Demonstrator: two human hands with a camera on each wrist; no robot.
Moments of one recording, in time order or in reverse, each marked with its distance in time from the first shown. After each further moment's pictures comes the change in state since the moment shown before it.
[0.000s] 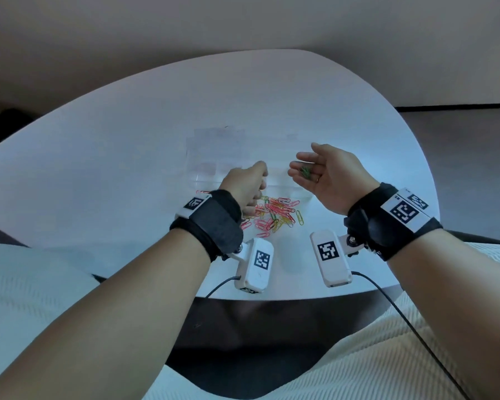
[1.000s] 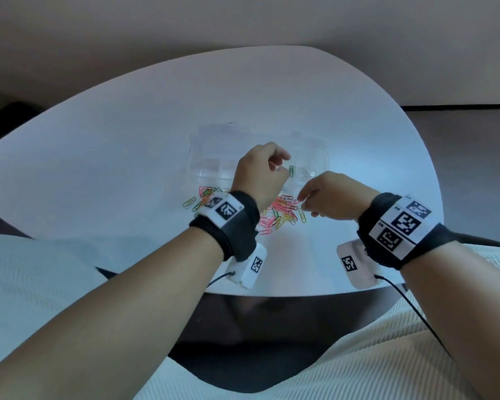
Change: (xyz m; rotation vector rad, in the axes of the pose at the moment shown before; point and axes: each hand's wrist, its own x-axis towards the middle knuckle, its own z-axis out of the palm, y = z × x) left_hand 0.000 -0.006 0.019 0.371 0.218 0.654; right_hand -0.010 0.011 -0.015 -1.504 -0.146 -0.157
